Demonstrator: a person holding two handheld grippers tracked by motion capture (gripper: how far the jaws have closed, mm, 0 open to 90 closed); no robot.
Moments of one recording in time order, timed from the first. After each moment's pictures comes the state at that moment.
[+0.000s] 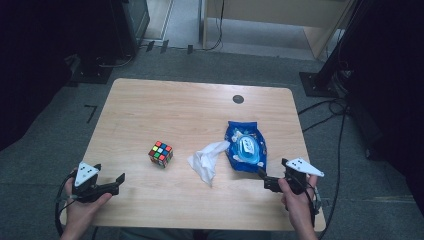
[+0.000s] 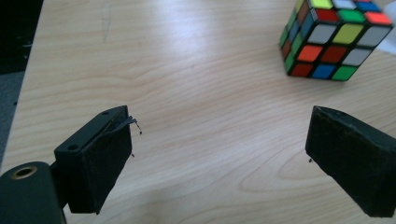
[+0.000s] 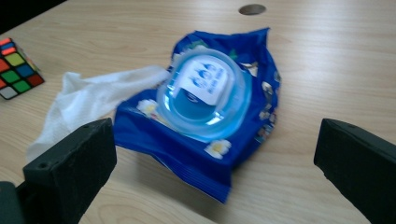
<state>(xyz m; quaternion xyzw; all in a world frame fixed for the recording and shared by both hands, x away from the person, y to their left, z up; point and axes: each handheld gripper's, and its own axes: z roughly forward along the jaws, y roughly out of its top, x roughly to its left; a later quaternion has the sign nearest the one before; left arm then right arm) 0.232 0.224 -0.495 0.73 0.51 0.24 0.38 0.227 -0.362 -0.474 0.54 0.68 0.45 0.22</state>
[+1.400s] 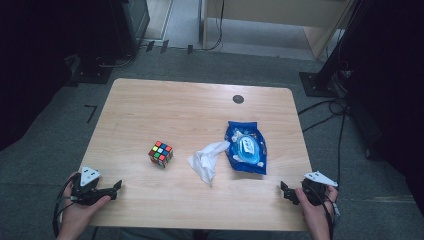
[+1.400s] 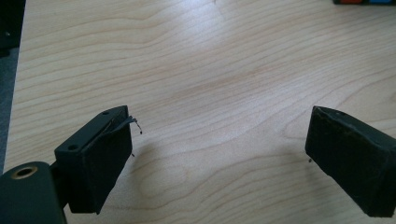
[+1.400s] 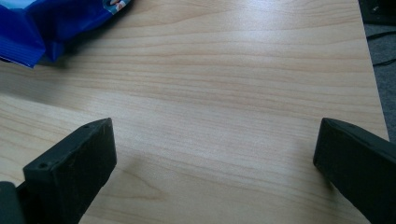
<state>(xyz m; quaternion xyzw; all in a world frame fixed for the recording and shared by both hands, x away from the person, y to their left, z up) 0.236 0.228 -0.514 0.77 0.51 0.23 0.30 0.208 -0.426 -0.526 0.62 0.68 0.32 0.23</state>
